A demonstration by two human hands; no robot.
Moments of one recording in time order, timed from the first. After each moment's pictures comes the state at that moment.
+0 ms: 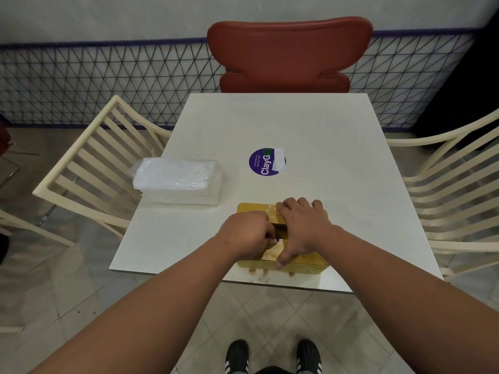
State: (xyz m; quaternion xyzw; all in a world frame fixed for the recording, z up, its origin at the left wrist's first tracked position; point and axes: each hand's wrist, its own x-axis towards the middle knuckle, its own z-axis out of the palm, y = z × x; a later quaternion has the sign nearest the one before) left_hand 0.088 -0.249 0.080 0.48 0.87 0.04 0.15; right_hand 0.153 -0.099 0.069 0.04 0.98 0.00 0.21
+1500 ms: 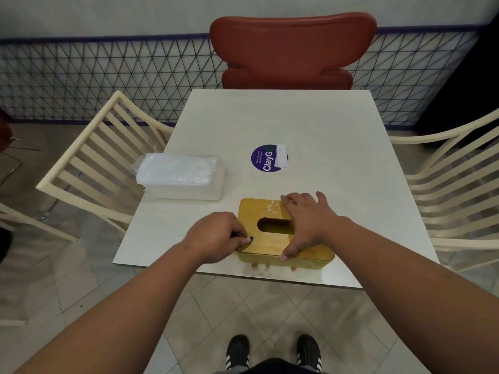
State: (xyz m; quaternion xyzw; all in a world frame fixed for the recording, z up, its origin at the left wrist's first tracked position) left_hand 0.075 -0.314 0.079 0.40 0.89 0.12 0.19; right_hand 0.152 -0.089 0.074 0.03 0.97 -0.01 0.23
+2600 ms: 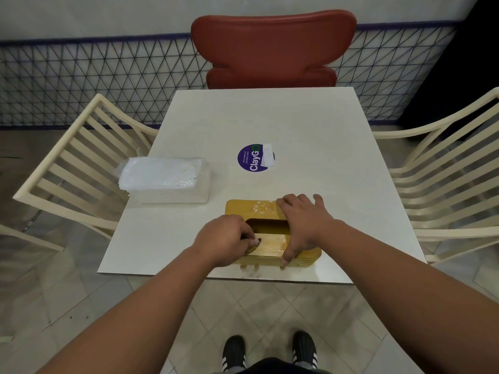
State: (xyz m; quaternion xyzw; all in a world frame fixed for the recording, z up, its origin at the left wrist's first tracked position) left_hand 0.093 -0.273 0.071 0.41 0.88 0.12 0.19; right_hand 0.167 -0.077 0.068 0.05 0.97 -0.02 0.22
